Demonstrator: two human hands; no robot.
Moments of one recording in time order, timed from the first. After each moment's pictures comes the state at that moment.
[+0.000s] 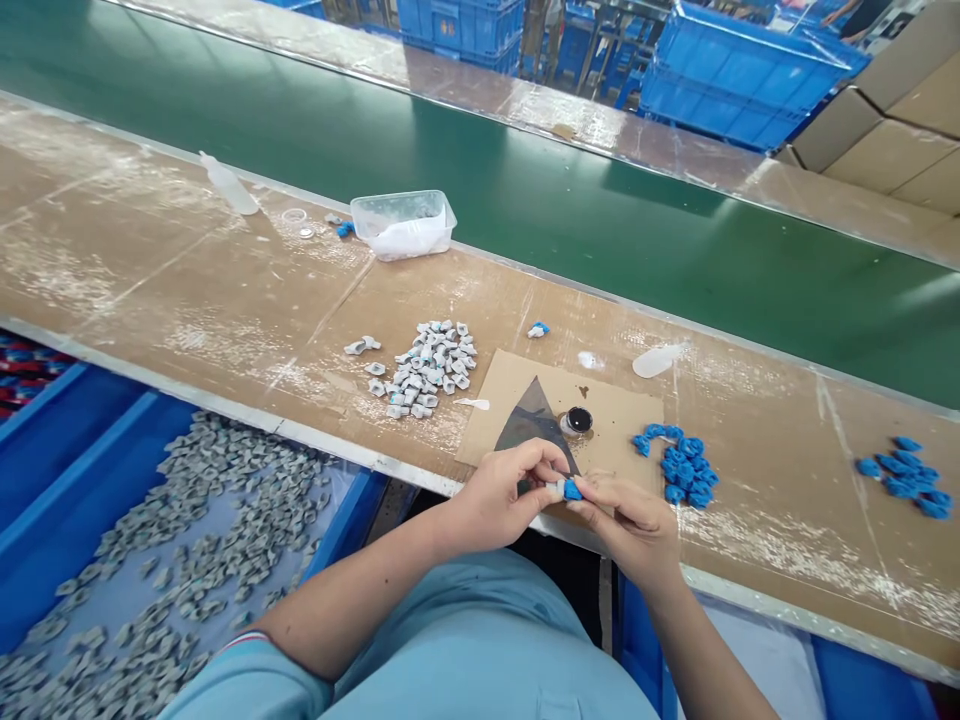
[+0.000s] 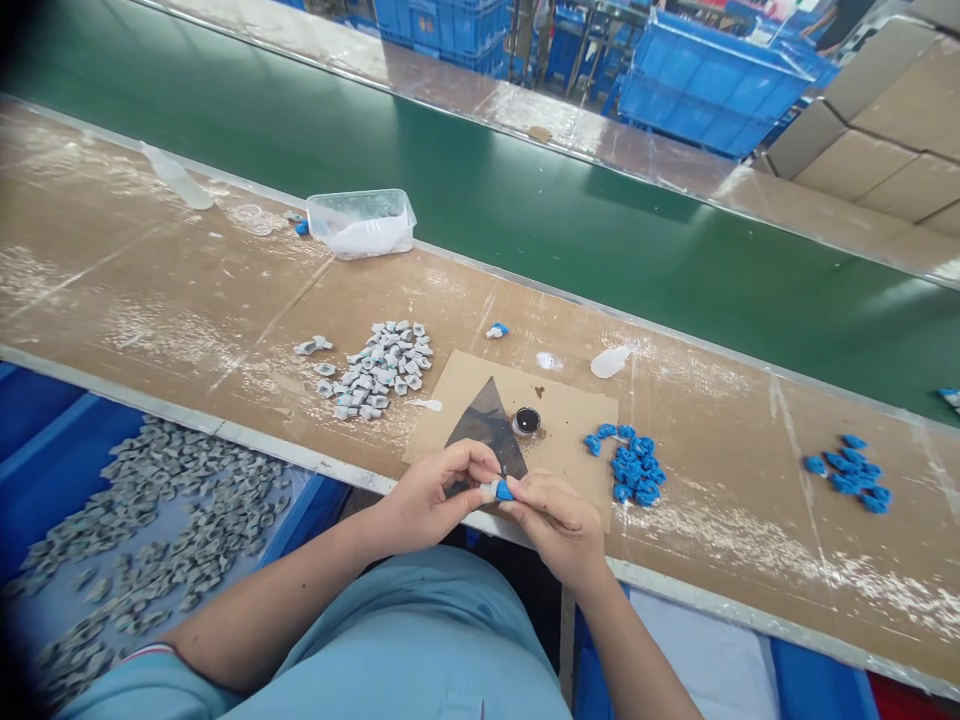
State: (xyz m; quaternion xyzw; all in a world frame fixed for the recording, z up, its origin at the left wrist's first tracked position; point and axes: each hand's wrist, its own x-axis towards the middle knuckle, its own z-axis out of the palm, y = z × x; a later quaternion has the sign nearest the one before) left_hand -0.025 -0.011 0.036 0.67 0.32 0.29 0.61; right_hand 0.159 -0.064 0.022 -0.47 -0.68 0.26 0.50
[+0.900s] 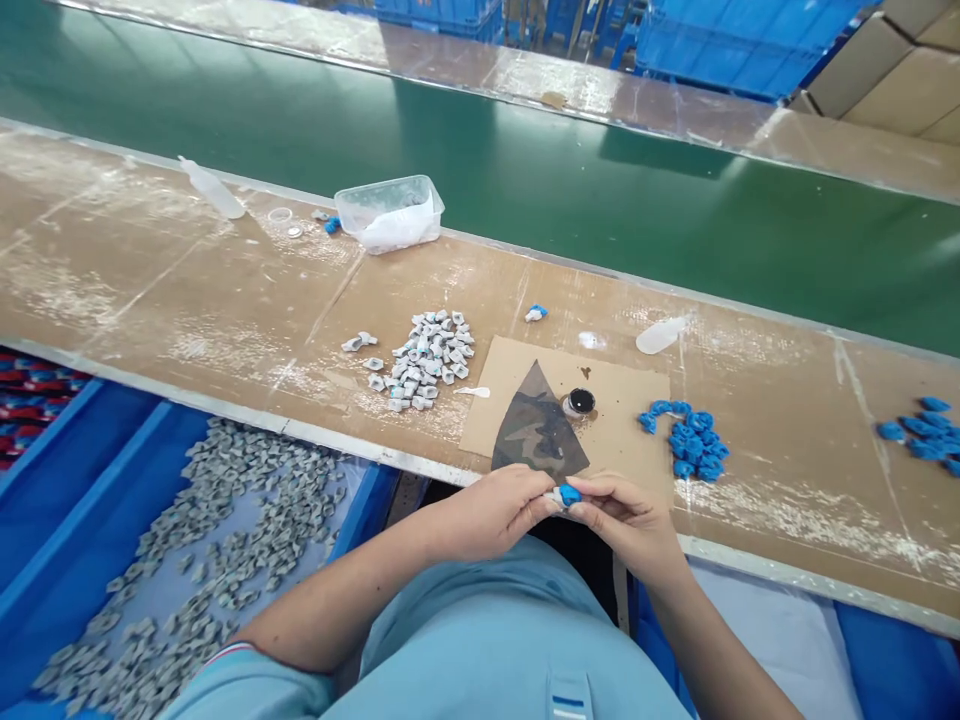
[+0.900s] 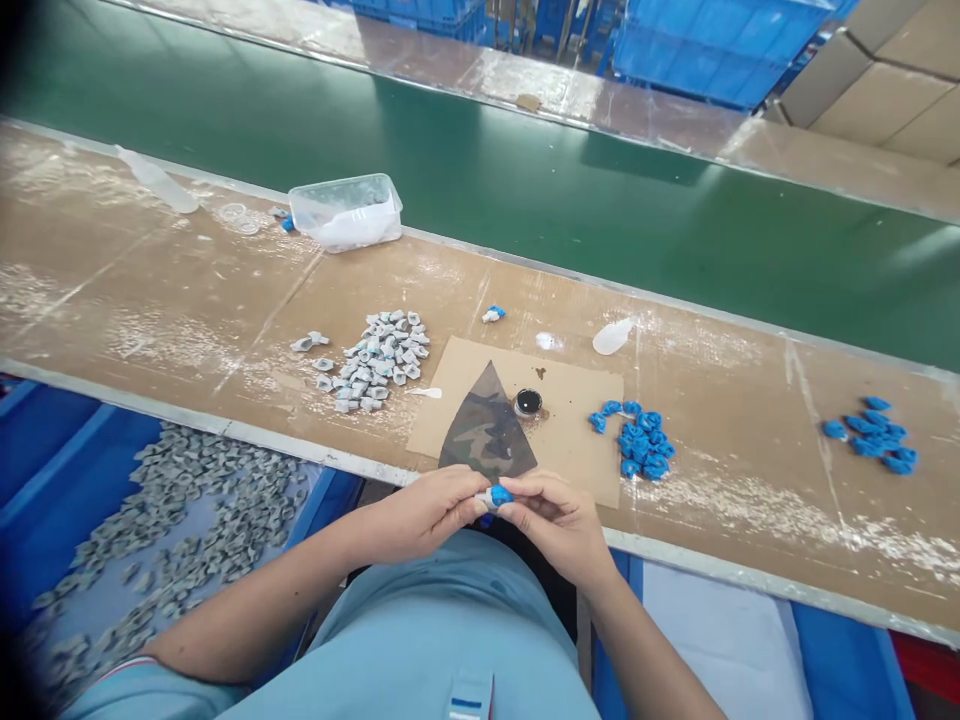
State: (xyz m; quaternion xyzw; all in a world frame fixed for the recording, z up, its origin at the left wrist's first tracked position) left_hand -0.043 -0.019 0.030 0.81 0.25 0.13 0.51; right_hand 0.147 -0.083 0.019 -0.49 -0.52 0.48 0.51
